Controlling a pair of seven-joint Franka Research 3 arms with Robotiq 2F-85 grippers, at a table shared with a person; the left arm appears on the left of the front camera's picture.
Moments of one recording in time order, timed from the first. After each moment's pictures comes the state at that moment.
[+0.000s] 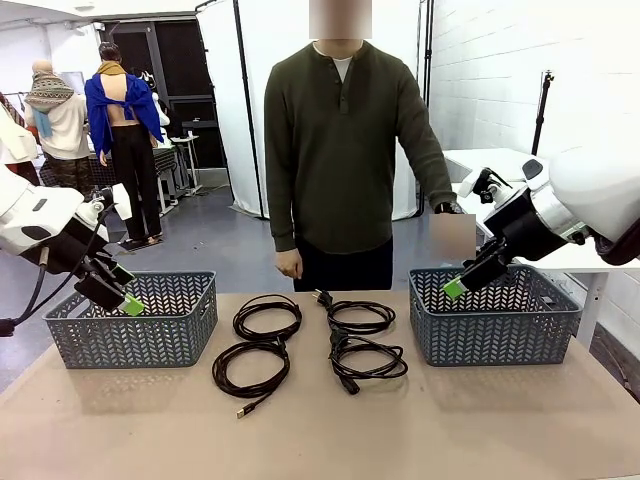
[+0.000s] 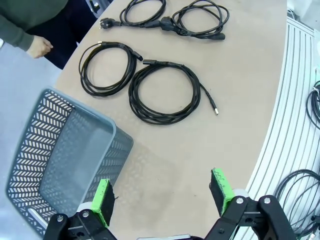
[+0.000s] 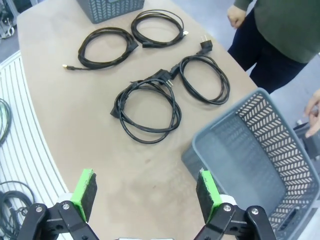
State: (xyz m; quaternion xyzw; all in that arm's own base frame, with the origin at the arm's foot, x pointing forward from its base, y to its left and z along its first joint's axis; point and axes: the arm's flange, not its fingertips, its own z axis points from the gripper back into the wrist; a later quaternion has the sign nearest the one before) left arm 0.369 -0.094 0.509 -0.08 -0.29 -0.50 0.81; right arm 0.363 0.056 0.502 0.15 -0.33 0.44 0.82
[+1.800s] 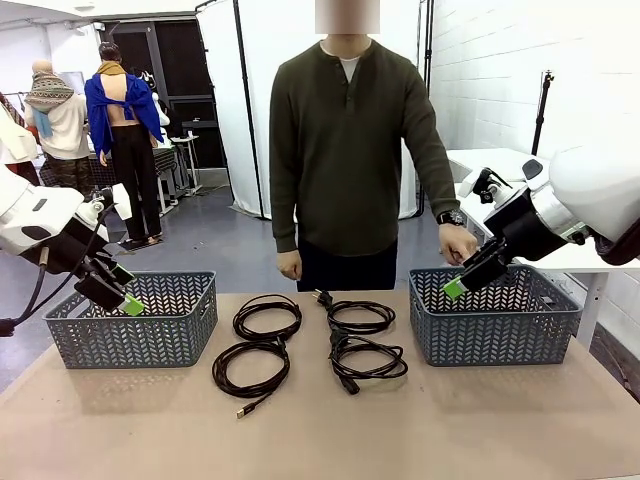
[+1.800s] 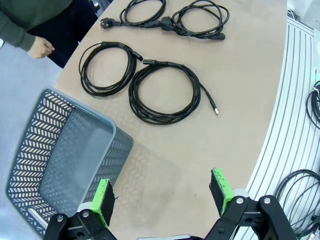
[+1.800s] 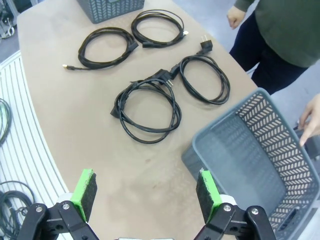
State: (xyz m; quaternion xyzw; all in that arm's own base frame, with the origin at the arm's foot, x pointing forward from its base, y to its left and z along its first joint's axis) left arm 0.369 -0.094 0.509 -0.08 -0.29 -0.50 0.81; right arm 0.363 0.056 0.502 0.15 -0.33 0.44 0.82
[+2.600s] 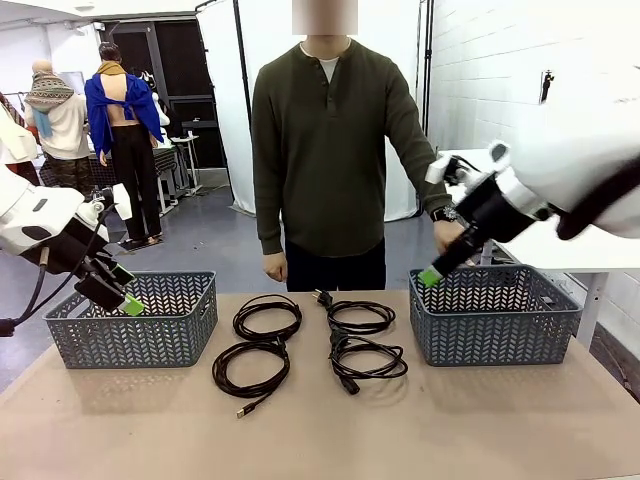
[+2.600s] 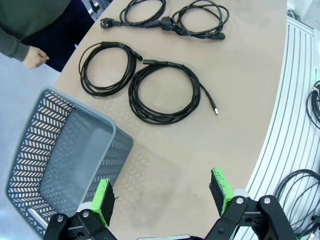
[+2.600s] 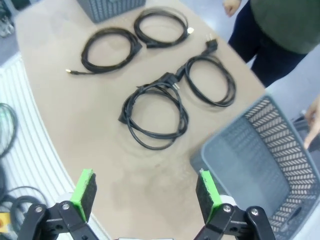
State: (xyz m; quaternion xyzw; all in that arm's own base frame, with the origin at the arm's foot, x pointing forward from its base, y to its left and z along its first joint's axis) left arm 0.369 -0.095 0.509 -0.08 -0.29 -0.50 0.81; right arm 0.374 0.105 0.530 0.15 -0.29 0.43 0.84
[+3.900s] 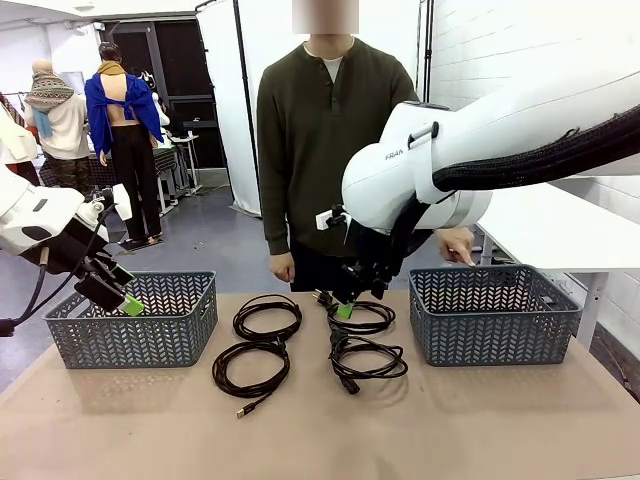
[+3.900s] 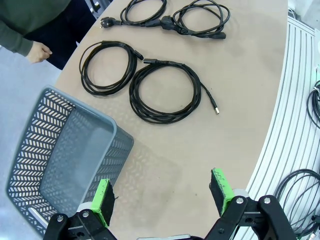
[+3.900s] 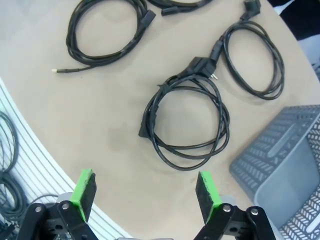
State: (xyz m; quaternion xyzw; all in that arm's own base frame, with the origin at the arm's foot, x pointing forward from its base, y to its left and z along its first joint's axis) left arm 0.369 -0.094 0.509 -0.07 -0.29 -0.50 0.81; right arm 0.434 0.258 0.474 0.08 -0.13 0.39 0.91
